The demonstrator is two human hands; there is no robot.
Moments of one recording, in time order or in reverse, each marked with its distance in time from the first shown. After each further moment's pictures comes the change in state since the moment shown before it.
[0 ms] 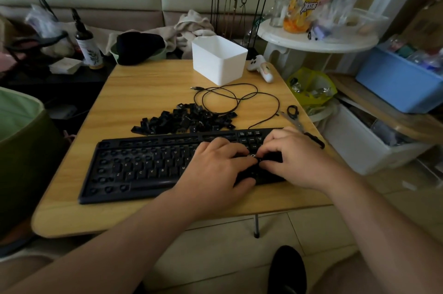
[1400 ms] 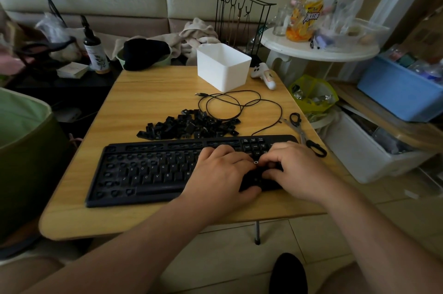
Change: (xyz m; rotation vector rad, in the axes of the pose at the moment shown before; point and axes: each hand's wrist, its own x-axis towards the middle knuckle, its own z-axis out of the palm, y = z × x) left_hand 0.001 0.000 0.013 0.038 0.098 -0.048; right_hand -0.004 -0.011 0.008 -0.033 0.043 0.013
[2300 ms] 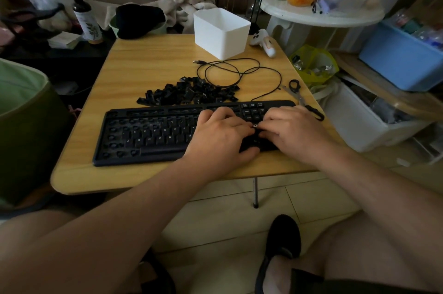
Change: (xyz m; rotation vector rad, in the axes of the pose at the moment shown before) left_hand -0.006 0.003 0.003 0.045 0.077 0.026; right_hand -0.005 0.014 0.018 -0.235 0.240 -0.338
